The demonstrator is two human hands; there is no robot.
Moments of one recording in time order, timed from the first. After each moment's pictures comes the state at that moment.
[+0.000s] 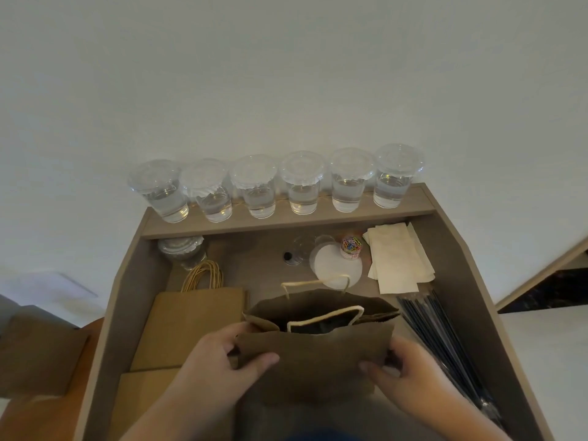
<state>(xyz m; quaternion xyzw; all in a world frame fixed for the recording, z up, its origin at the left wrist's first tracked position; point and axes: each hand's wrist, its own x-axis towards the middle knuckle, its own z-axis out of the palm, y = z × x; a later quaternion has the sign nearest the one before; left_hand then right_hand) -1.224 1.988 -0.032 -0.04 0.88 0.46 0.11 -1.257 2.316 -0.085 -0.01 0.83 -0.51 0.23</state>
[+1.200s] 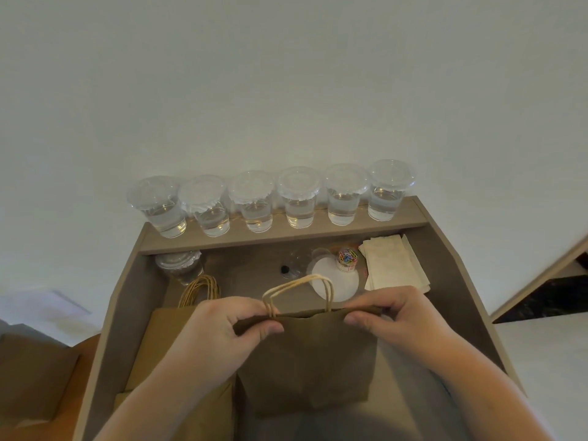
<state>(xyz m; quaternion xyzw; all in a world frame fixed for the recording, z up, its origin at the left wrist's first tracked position) -1.262 1.990 0.014 0.08 0.92 0.39 -0.01 -1.315 2.295 -0.002 -0.18 0.81 -0.54 0.12</state>
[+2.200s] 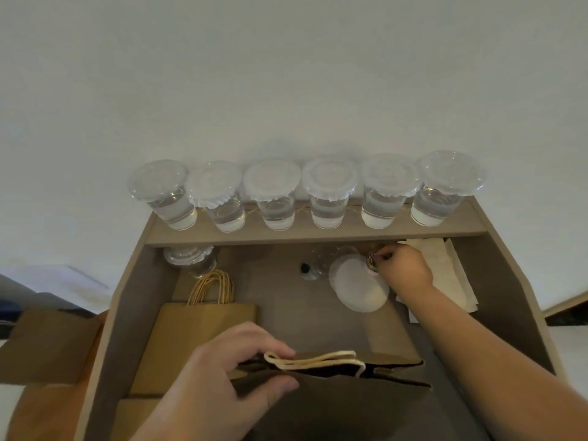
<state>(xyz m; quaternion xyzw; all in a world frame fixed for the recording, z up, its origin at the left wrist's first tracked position) -1.268 1.981 0.020 0.05 0.89 0.45 0.04 -1.531 2.274 -0.157 0.09 0.95 -0.30 0.07</state>
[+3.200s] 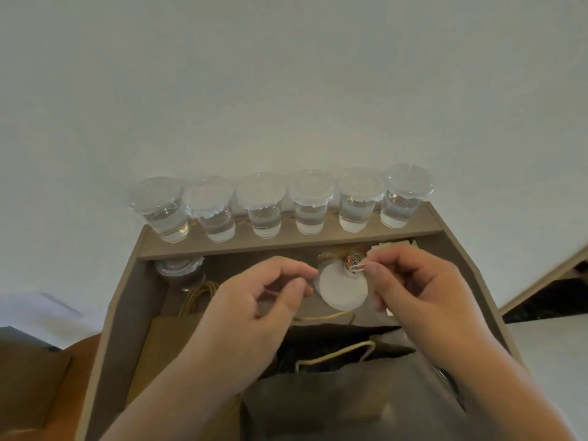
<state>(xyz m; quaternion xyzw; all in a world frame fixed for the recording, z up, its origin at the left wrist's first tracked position) -1.285 2.006 0.070 0.09 0.87 0.47 -0.03 -1.316 2.252 0.073 -0.12 0.81 -0.57 -0.01</state>
